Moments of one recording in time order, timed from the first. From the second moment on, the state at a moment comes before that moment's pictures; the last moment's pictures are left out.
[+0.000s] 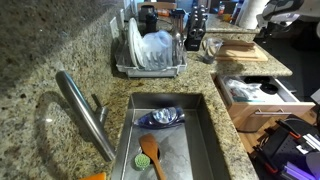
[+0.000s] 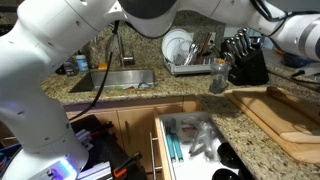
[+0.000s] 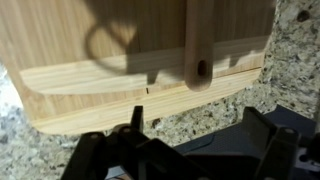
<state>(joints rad) -0.53 0.98 -0.40 -1.01 0.33 2.27 1.46</state>
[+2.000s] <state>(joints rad) -0.61 1.18 -0.31 -0.71 0.36 2.06 1.65</state>
